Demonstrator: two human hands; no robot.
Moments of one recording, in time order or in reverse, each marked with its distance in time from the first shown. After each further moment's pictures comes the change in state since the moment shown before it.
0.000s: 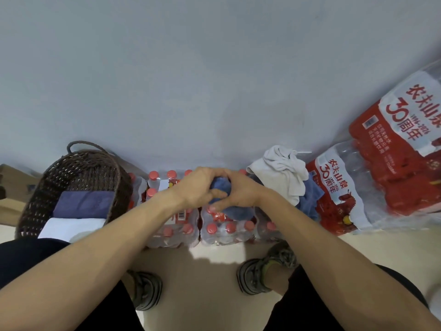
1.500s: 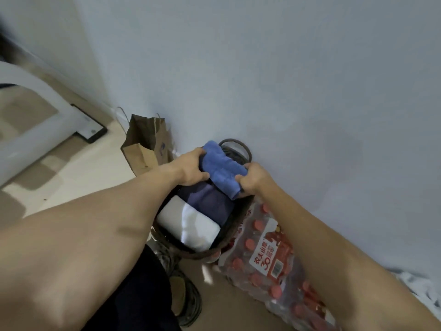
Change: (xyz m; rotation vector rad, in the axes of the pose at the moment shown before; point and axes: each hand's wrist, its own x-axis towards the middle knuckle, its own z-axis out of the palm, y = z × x) left_hand -0.184 -0.280 -0.158 -0.160 0.418 -0.764; right_hand 0.255 -0.211 0.180 -0.537 -0.060 0.108
